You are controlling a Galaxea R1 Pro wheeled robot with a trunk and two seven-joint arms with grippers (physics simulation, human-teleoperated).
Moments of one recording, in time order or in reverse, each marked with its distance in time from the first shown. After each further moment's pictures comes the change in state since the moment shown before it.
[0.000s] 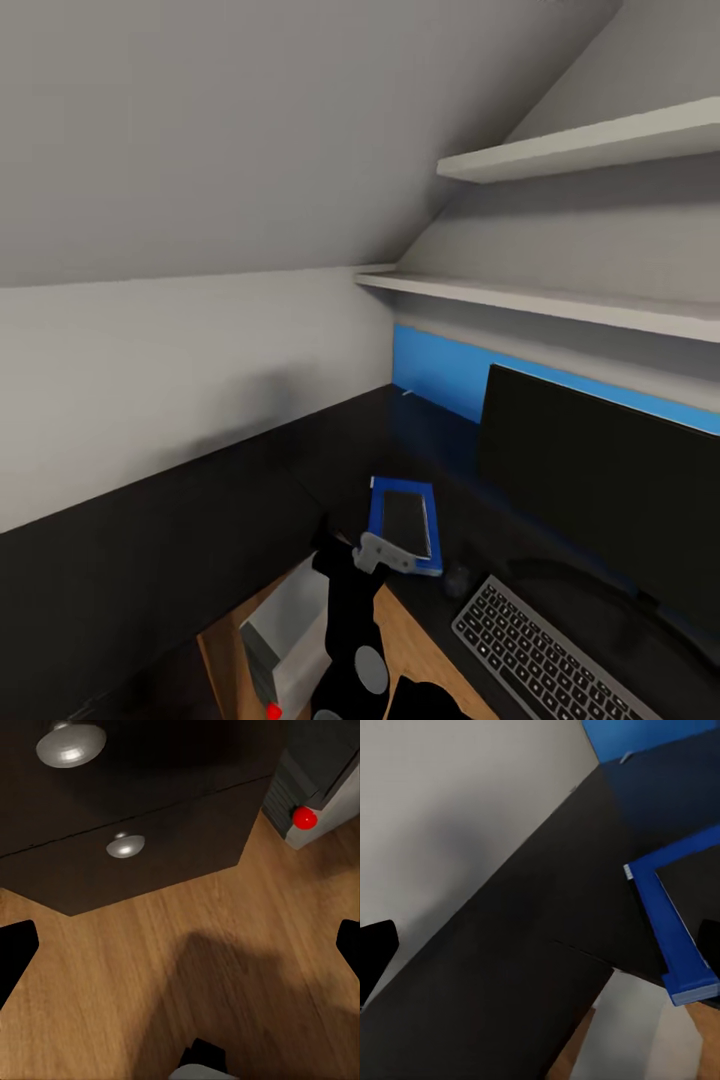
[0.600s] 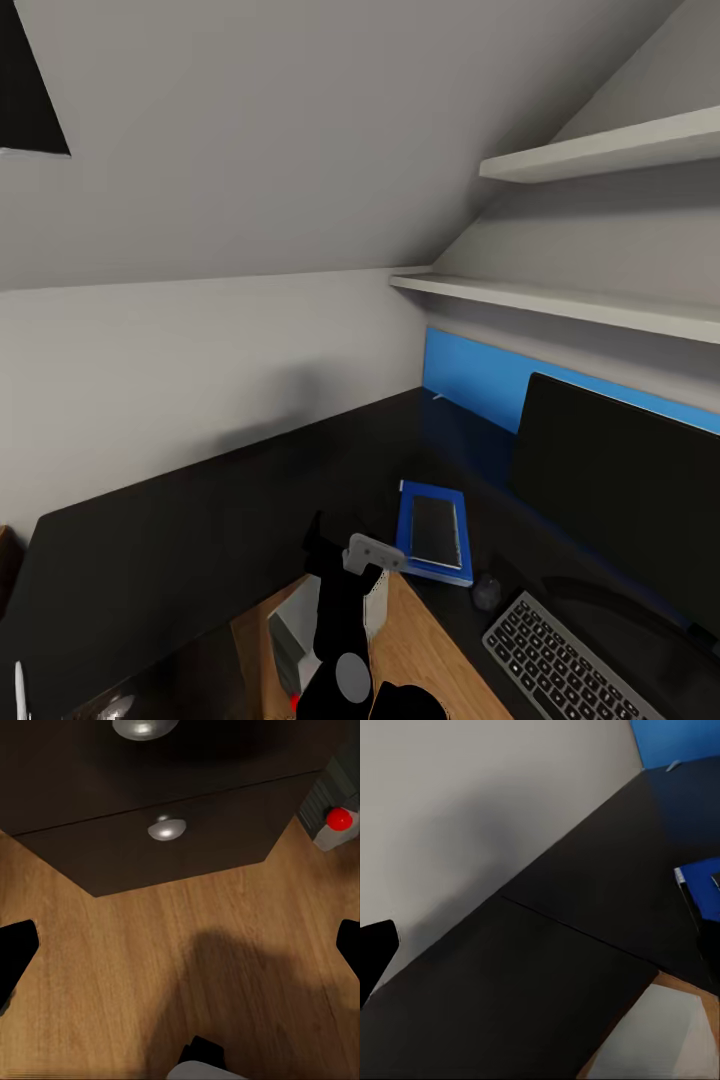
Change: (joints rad) left arm 0.000 -0.001 -0.001 0.000 -0.001 0.005 0.000; right arm 0.000 0.048 0.008 0.088 0.110 0.000 -0.007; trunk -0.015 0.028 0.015
